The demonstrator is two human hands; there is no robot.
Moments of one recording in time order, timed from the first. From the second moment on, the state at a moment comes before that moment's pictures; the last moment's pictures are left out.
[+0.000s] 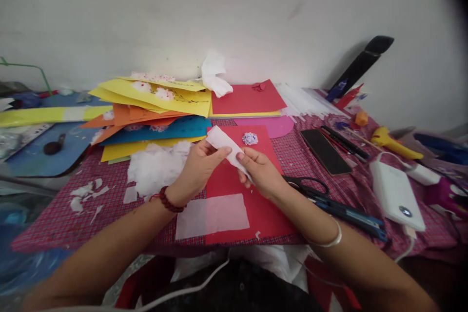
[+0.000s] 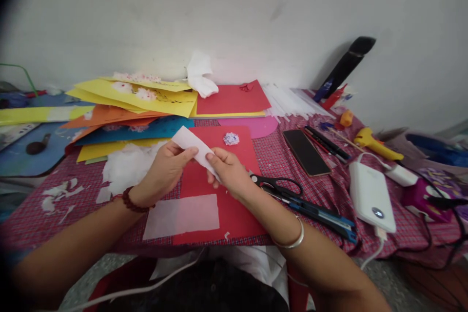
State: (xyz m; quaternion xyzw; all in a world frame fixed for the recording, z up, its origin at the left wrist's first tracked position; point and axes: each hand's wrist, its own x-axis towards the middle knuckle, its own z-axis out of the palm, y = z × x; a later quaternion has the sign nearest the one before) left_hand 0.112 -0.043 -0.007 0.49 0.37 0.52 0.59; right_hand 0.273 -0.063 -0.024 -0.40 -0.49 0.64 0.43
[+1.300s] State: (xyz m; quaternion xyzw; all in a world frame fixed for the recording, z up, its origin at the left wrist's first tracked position) left_hand 0.106 -0.033 -0.022 0.32 0.35 0.41 0.78; right_hand 0.281 -0.066 -0.032 -0.38 -0.41 0.75 0.36
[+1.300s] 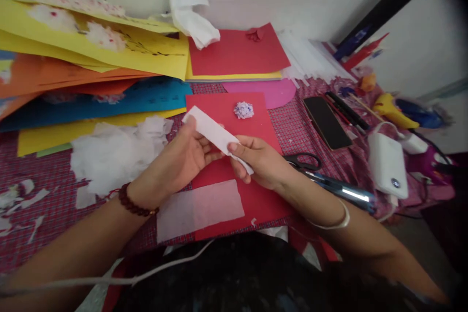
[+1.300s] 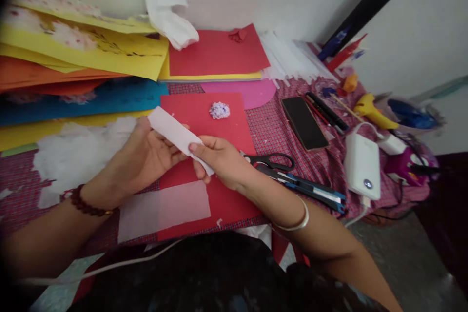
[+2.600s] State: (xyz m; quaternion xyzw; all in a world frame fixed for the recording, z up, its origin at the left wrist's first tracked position) left_hand 0.087 -0.025 -0.003 0.25 0.44 0.52 0.68; right_hand 0.407 -0.151 -0.029 -0.60 -0.80 0.02 0.04
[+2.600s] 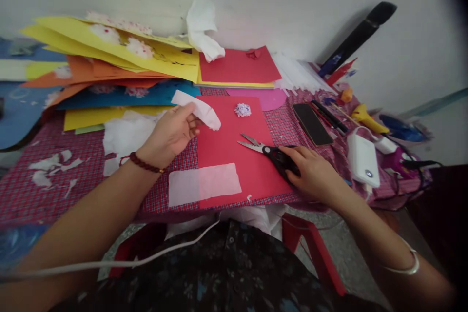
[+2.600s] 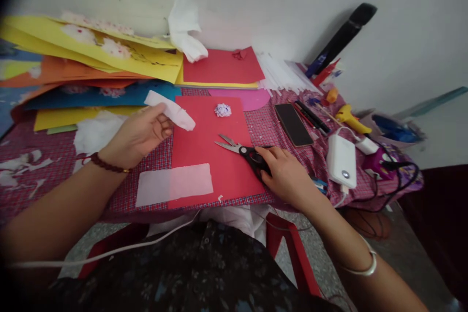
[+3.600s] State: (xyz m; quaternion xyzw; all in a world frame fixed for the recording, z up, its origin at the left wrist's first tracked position) left_hand 0.062 -0.010 0.023 0.10 0.35 0.59 0.72; right_hand 0.350 -0.064 -0.012 -0.30 -0.63 0.68 0.21
